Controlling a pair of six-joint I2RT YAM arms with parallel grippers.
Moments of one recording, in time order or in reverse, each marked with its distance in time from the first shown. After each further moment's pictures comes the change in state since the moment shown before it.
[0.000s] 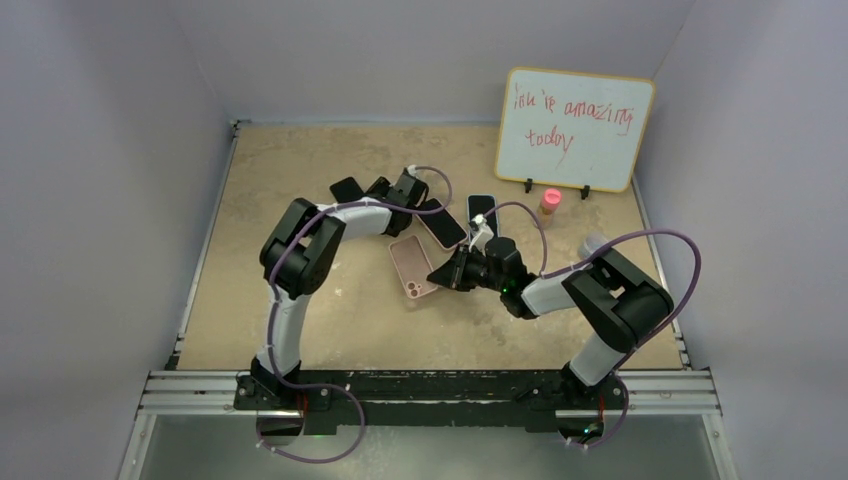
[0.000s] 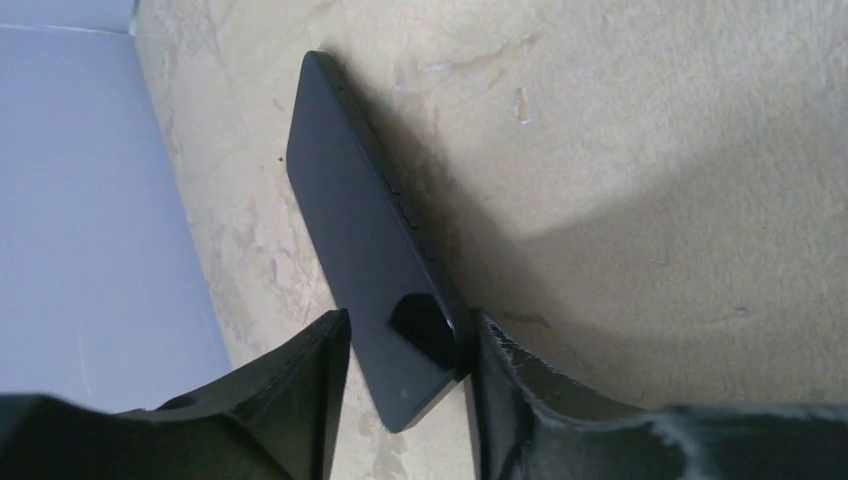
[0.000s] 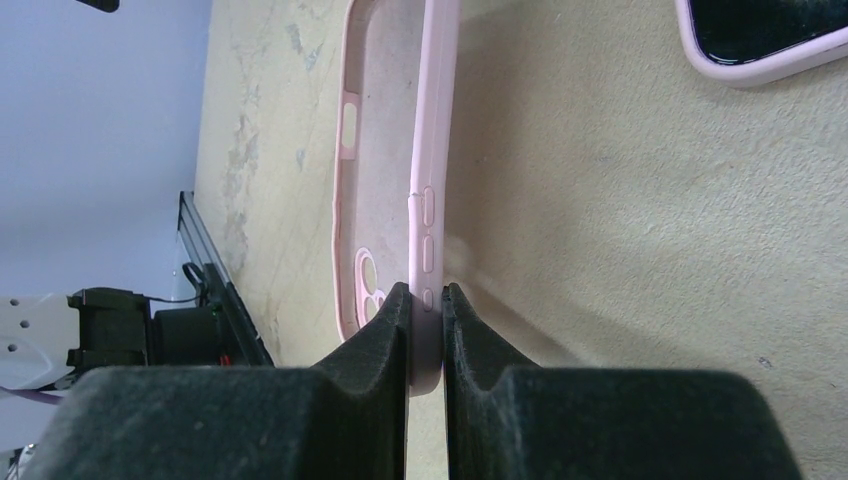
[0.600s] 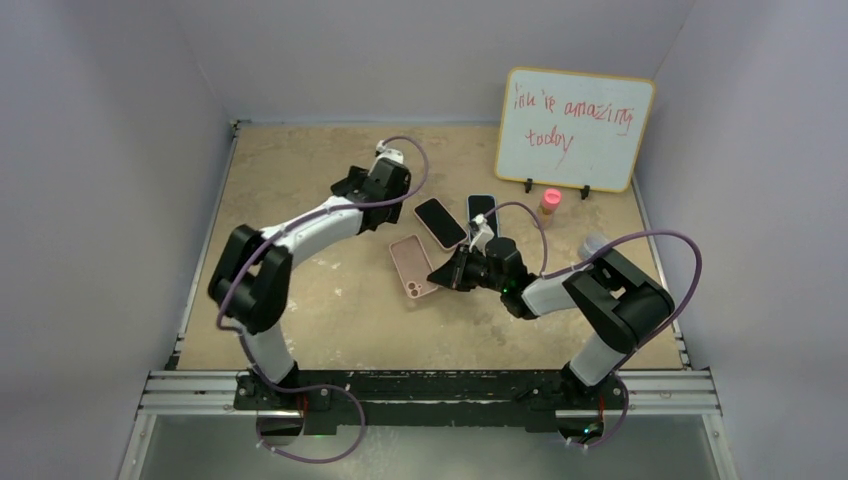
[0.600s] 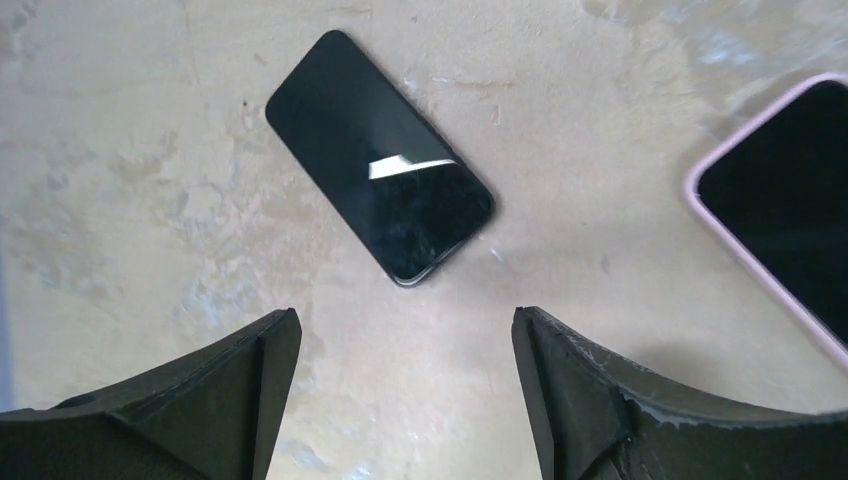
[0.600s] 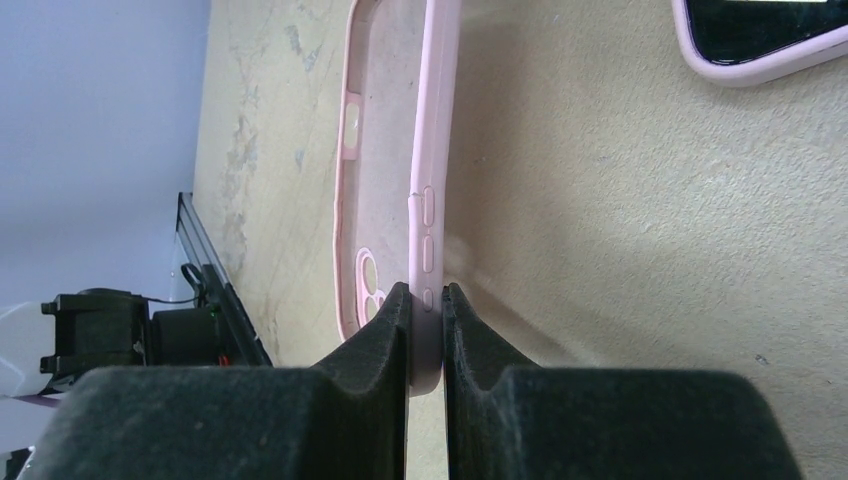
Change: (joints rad) left arm 0.006 -0.292 -0.064 -0.147 0.235 -0.426; right arm 0.000 -0.002 -0.001 -0.001 0.003 -0.004
